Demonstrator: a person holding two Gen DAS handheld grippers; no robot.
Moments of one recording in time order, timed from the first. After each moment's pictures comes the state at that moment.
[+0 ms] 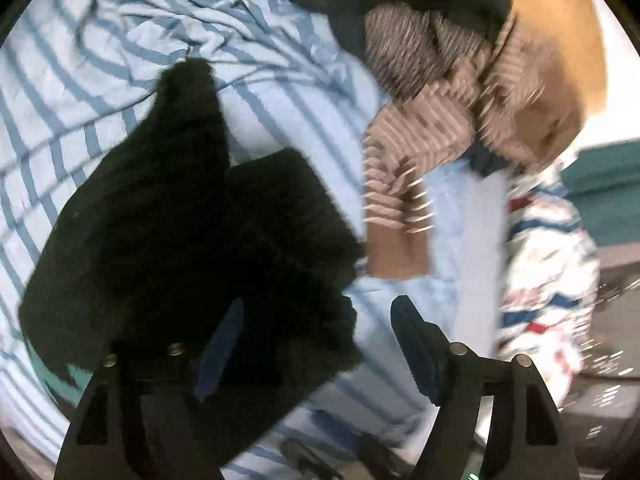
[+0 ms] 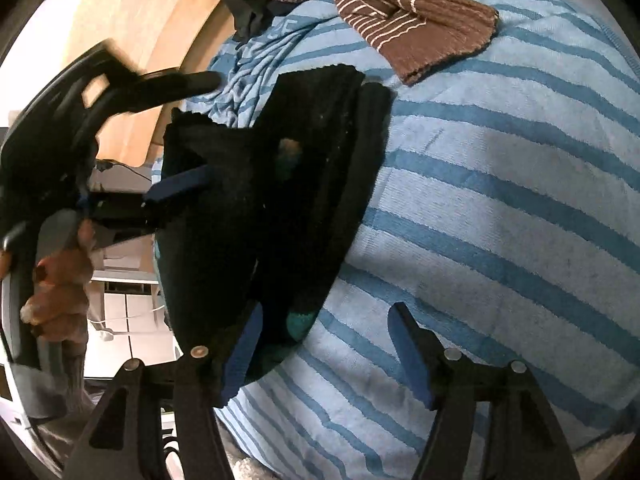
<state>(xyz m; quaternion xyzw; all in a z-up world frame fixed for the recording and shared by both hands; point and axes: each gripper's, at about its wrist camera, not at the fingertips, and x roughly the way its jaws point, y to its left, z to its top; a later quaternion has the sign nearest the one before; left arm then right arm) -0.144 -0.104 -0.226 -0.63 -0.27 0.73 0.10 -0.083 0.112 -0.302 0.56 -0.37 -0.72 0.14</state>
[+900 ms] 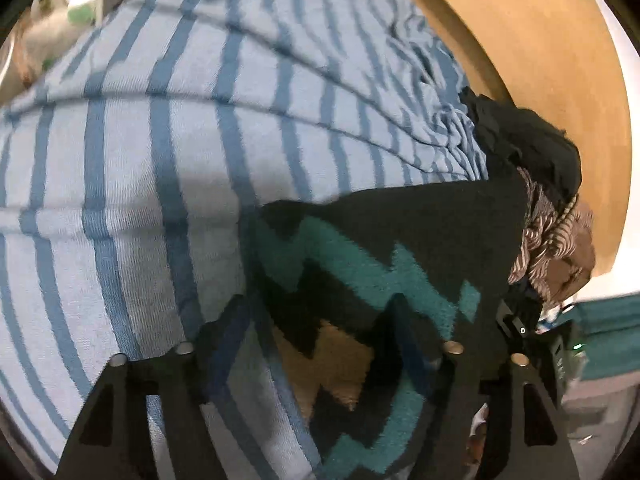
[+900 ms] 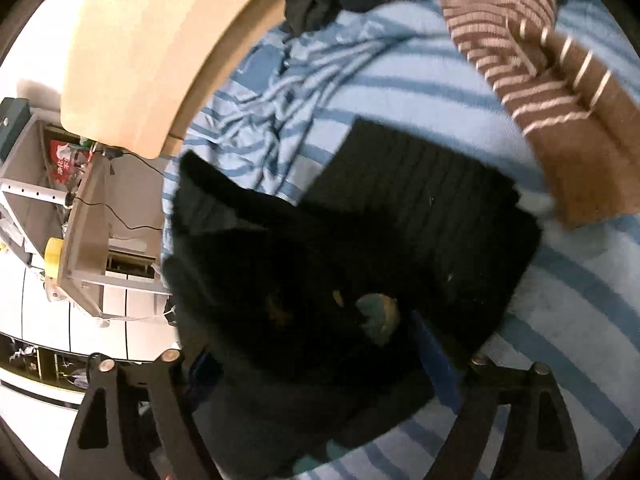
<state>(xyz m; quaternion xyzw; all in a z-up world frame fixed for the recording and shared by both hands) -0.012 -0.263 -0.290 -0.51 -0.42 0.75 -0.08 -0.198 0.073 -0.317 0.55 -0.34 -0.74 0.21</state>
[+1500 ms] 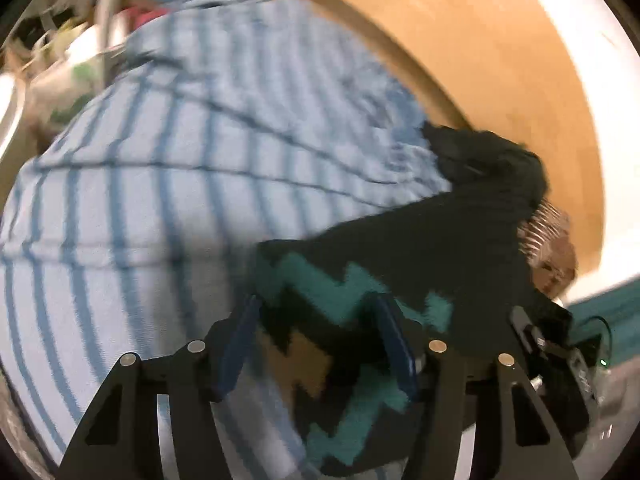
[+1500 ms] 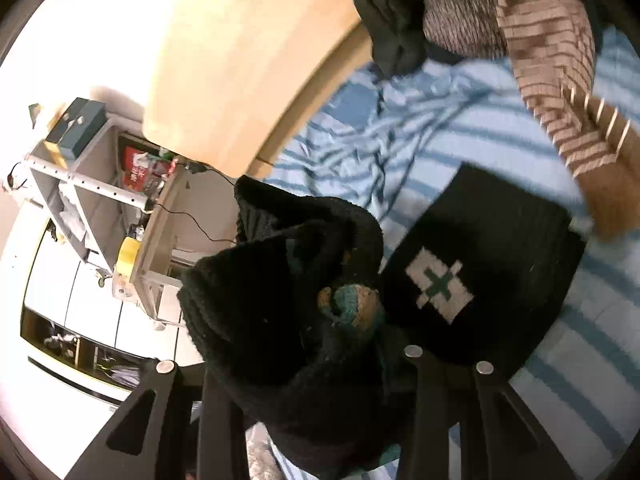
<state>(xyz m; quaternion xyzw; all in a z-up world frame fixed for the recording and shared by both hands) 0.006 -0.246 -0.224 -0.44 -0.37 0.81 -0.07 -0.167 0.073 -0.242 0.45 -0.38 -0.76 0.27</state>
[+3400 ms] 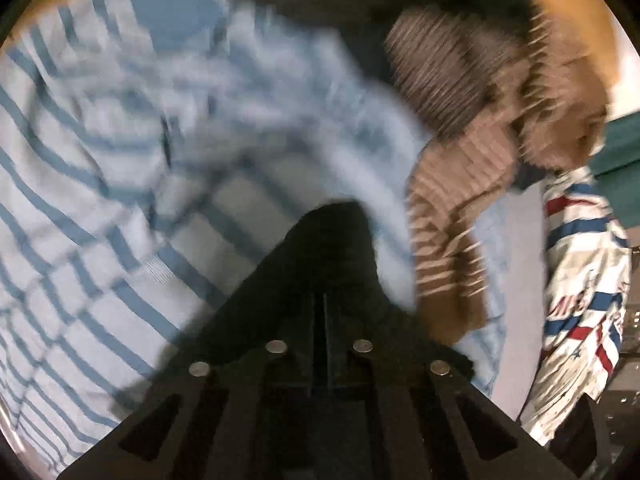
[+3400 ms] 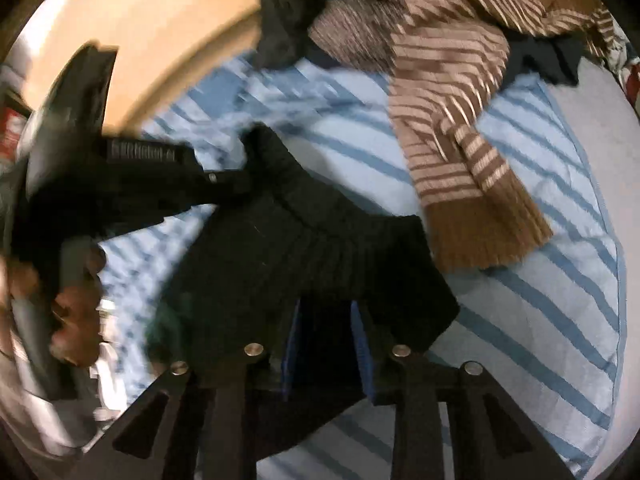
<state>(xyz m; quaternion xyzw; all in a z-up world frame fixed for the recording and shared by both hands) -0.249 -0.100 -0.280 -0.67 -0.14 0.73 0.08 -0.195 0.091 -0.273 0.57 -0.19 -0.80 0.07</state>
